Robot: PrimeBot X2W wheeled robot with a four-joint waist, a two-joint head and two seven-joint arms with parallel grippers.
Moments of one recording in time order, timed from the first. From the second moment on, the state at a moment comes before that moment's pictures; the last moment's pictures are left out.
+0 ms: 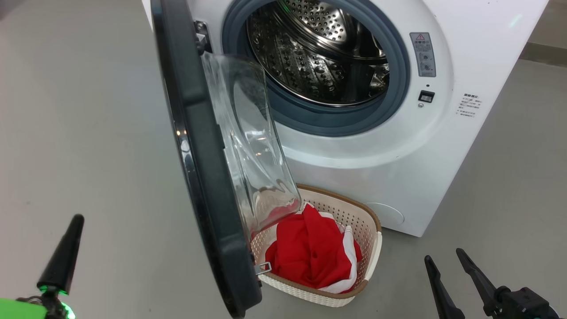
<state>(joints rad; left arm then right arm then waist) -0.03 0.37 0.05 0.02 -1.66 -0.13 0.05 0.16 -0.11 0.04 0.14 0.30 0.13 -0.26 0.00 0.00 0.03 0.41</state>
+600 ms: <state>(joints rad) -0.02 0.34 0.09 -0.02 -1.75 -0.13 0.56 0.16 -0.11 0.05 0.14 0.30 0.13 -0.26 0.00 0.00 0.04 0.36</state>
